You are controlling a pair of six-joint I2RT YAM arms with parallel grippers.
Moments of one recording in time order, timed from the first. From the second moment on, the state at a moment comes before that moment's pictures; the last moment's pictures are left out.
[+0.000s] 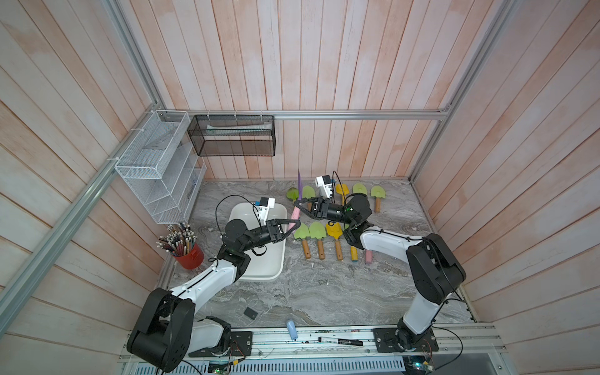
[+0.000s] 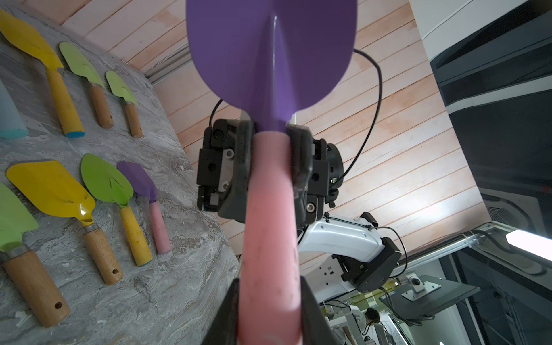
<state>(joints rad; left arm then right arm) -0.38 1.29 0.61 0.84 0.88 -1.21 0.59 1.77 1.06 1.05 -0.88 1.28</state>
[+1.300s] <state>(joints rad) -0.10 1.15 0.72 -0.21 0.32 -0.61 0.10 1.22 0.89 -0.23 -0.49 0.61</state>
